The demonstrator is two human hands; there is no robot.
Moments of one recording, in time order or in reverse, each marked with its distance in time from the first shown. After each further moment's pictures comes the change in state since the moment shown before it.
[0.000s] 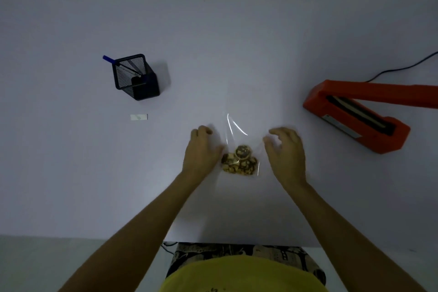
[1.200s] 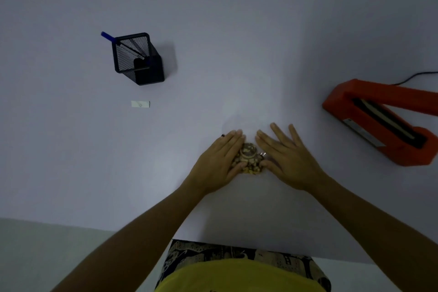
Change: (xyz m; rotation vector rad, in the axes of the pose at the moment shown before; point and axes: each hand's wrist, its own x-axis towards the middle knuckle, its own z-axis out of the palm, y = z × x) left_hand -0.007 -0.035 0.043 0.346 -0.080 0.615; right_hand 0.030 0.043 0.002 -0.611 -0.491 -0.819
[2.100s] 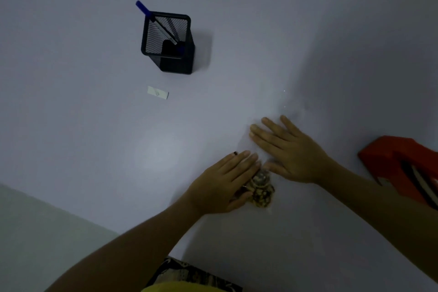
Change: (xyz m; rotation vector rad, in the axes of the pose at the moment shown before) left_hand -0.006 -0.007 0.017 0.015 0.162 0.058; right_hand 0.113 0.039 -0.013 -0.155 -0.083 -0.530
